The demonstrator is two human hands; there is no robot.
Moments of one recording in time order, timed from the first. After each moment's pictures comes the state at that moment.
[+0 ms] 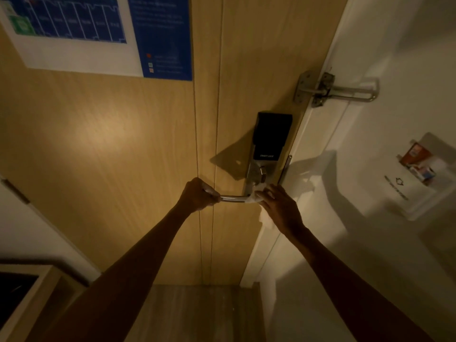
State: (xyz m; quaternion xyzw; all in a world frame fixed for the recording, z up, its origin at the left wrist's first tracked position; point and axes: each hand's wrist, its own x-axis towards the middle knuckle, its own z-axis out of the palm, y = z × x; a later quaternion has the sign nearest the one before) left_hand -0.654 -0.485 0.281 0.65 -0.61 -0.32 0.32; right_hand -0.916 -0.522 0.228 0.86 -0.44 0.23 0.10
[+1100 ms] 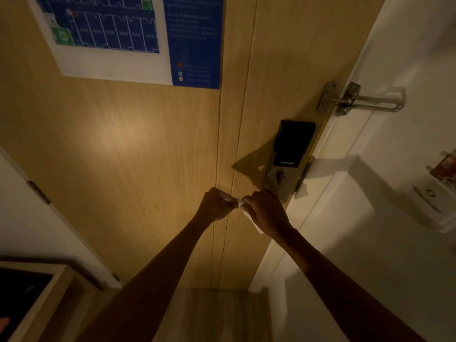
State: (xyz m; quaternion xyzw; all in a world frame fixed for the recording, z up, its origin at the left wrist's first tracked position) left_hand -0.656 -0.473 0.278 0.66 -0.59 -0.33 0.35; right_hand -0.833 -0.507 0.248 0.89 -0.42 0.19 0.07
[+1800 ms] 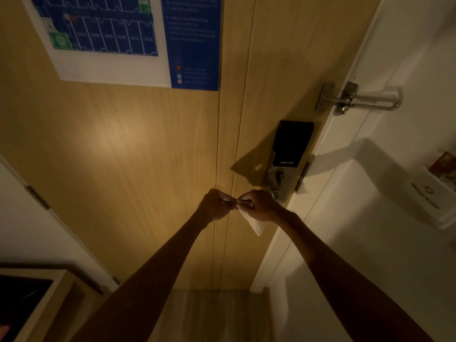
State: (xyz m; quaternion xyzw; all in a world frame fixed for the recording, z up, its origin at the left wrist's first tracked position) left_hand -0.651 -0.473 0.287 0.65 -0.57 -0.39 0.32; right_hand -0.821 -0.526 0.269 0.88 -0.42 0.13 -0.16
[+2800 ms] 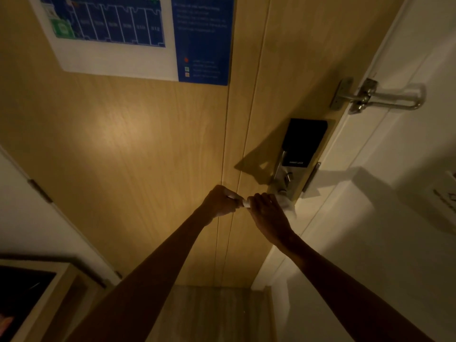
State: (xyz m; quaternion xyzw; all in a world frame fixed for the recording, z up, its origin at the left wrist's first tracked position) left_hand -0.646 -0.479 0.293 0.63 -0.55 -0.44 0.32; right_hand -0.824 -0.510 0.217 0.86 -0.38 0.19 0.28
